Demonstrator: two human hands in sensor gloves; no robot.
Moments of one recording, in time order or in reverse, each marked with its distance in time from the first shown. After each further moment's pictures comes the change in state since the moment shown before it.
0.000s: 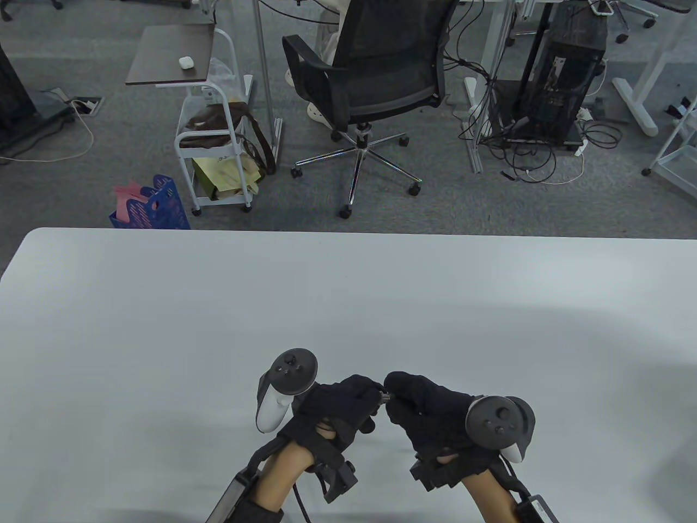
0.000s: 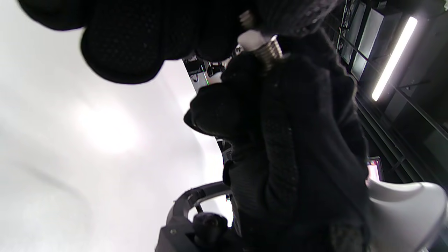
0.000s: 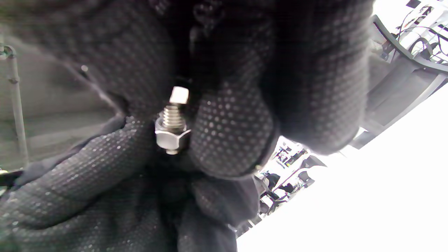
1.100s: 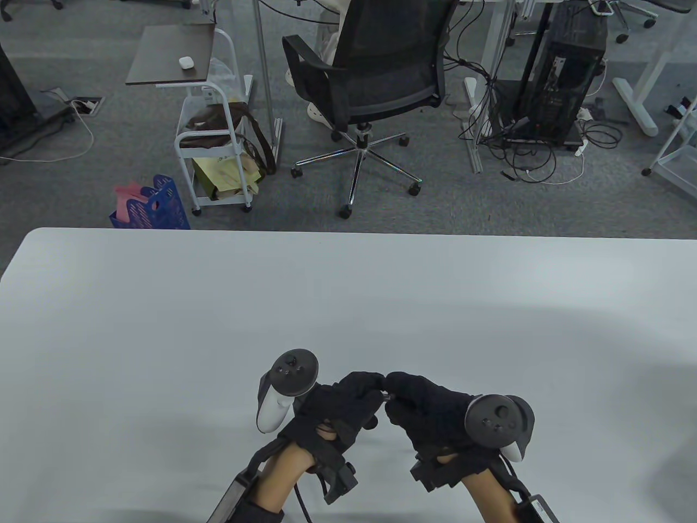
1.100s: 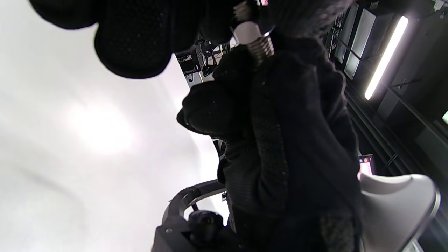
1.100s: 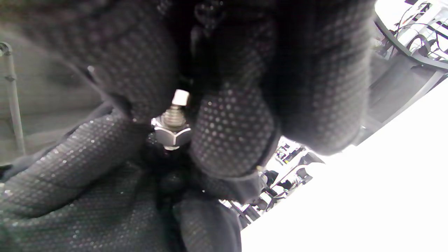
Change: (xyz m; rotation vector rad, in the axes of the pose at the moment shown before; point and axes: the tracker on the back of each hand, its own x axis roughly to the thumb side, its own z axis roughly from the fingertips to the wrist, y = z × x) left_hand -0.001 -0.001 0.001 0.053 -0.015 0.004; right_hand -0.001 0.000 0.000 0.012 0.005 0.004
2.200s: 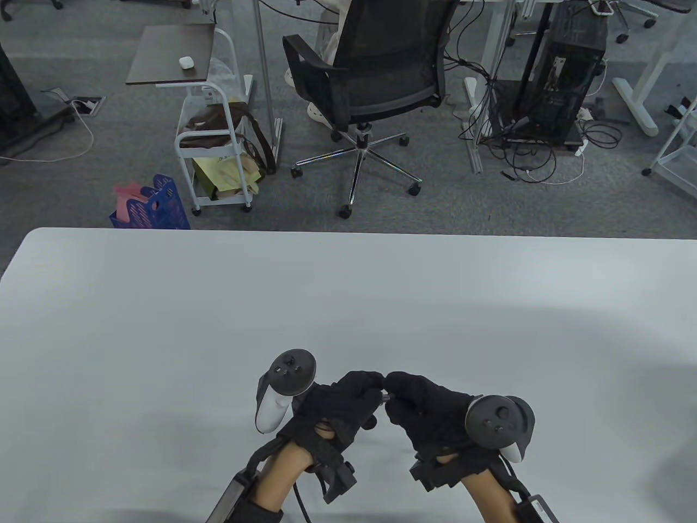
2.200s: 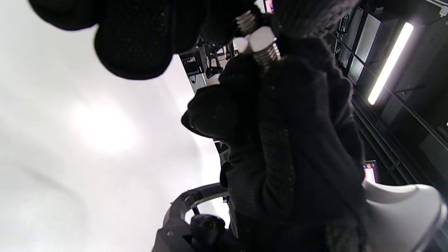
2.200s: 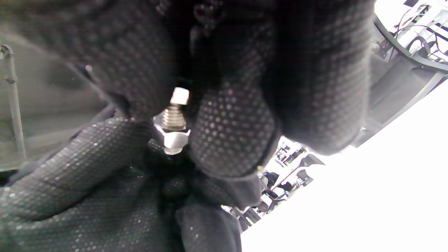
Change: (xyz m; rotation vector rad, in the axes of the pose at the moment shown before) left_hand -0.008 0.001 -0.002 0.001 0.025 0.010; right_hand -0.001 0.001 0.001 -0.004 0.001 0.002
